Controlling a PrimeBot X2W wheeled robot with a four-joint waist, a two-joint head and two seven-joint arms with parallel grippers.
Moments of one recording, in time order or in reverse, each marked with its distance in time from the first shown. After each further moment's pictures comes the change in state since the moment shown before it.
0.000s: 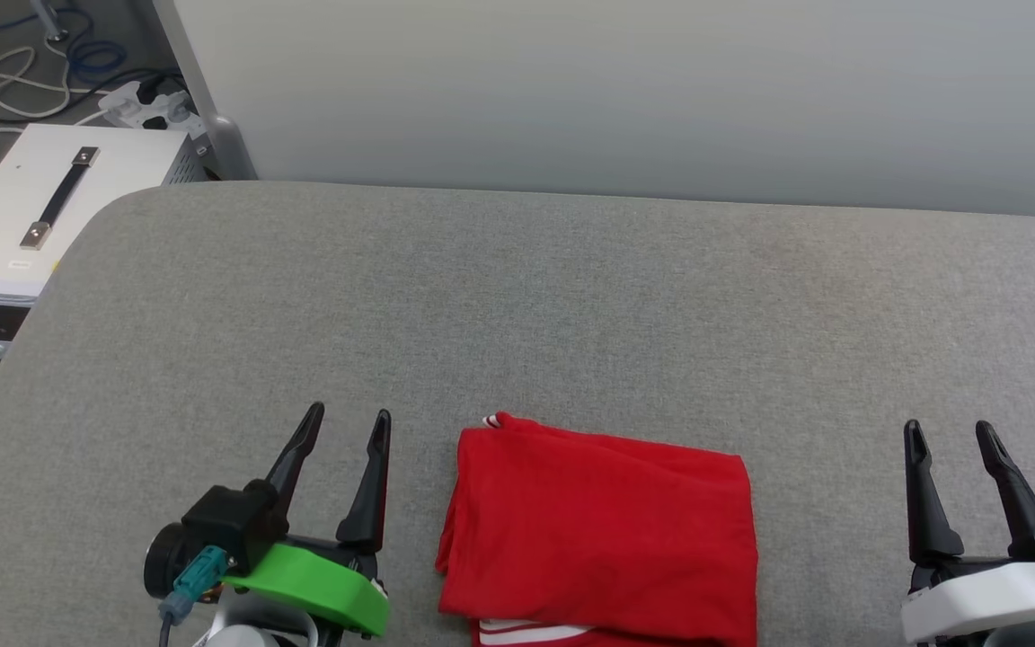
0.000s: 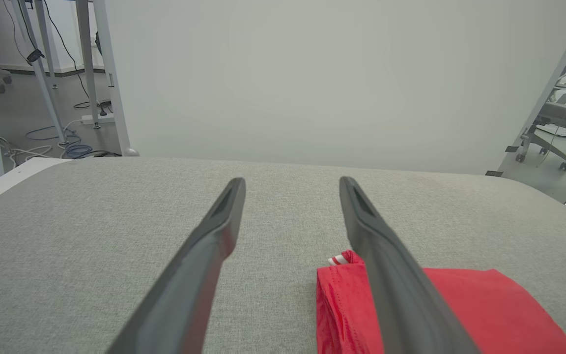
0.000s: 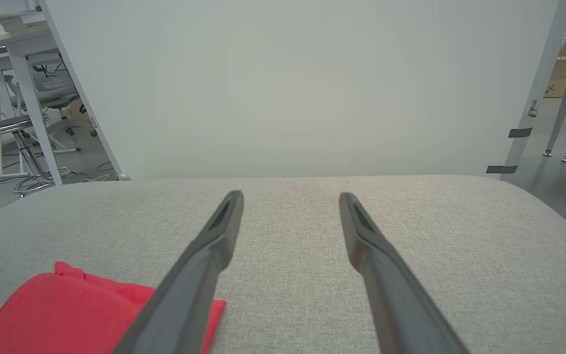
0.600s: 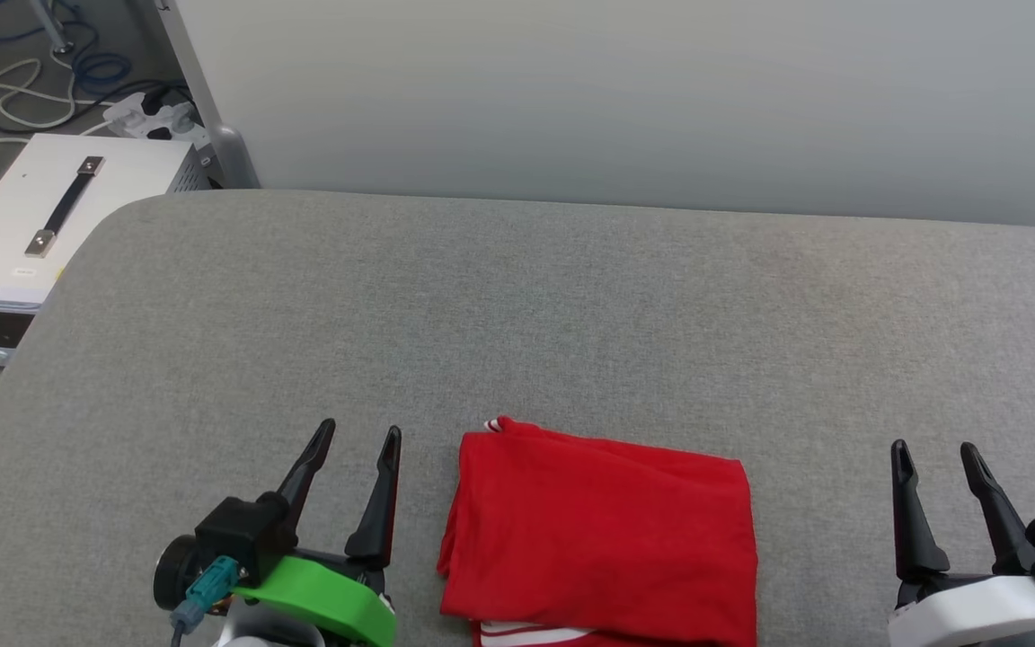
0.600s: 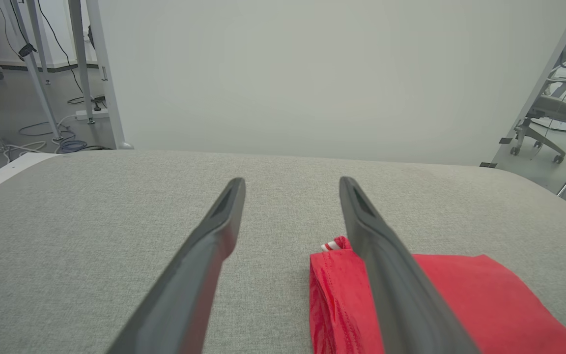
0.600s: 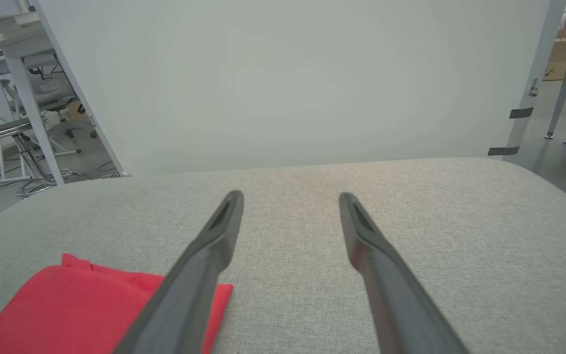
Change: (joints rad) left arm 0.016 0.002 -0.021 0.014 0.000 0.000 0.000; right arm 0.019 0.028 -0.002 0.035 0.004 0.000 -0.009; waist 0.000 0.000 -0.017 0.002
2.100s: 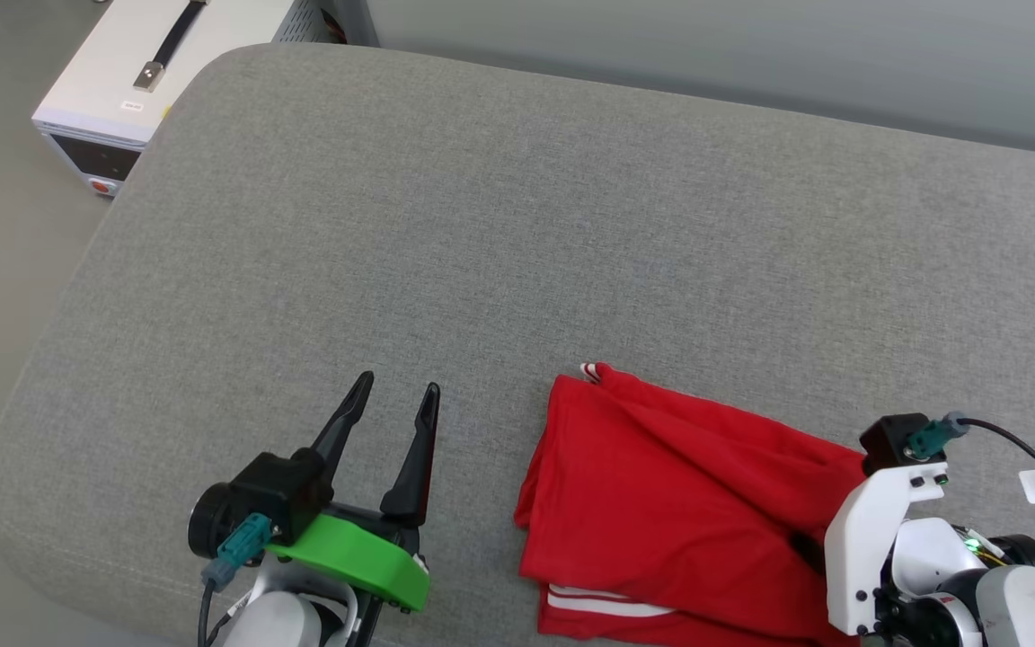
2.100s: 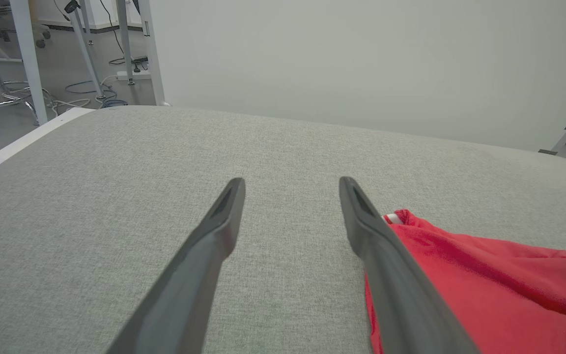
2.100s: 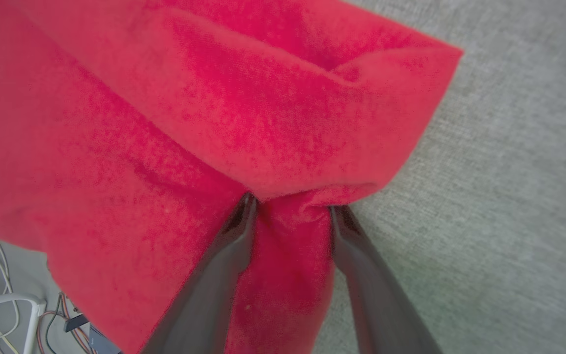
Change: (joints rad) left arm -0.089 -0.018 -0.057 0.006 -0.003 0.000 0.000; right arm -0.187 -0.027 0.164 0.077 0.110 -0.001 1.126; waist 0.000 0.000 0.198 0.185
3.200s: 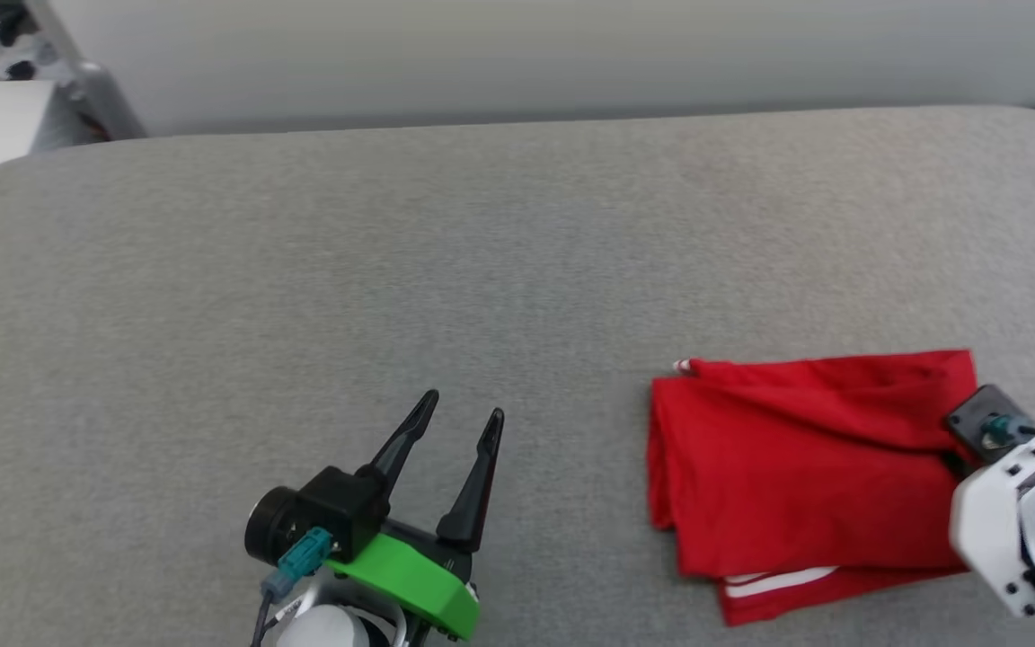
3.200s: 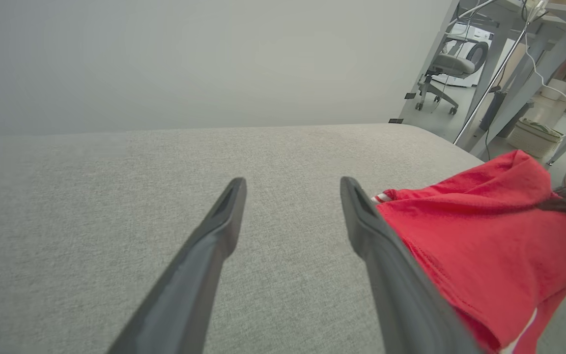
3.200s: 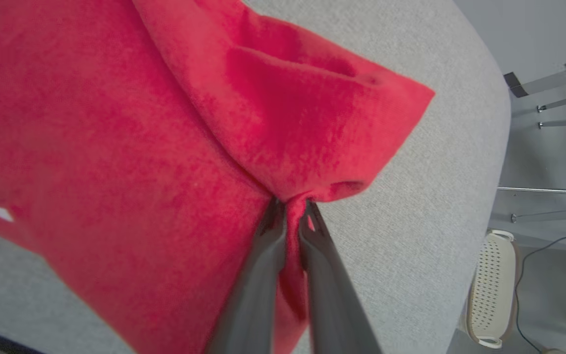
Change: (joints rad) left arm 0.006 -0.010 -0.112 -0.004 -0.002 0.000 0.000; right arm -0.110 -0.617 0.340 -0.094 -0.068 0.002 -0.388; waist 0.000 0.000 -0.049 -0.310
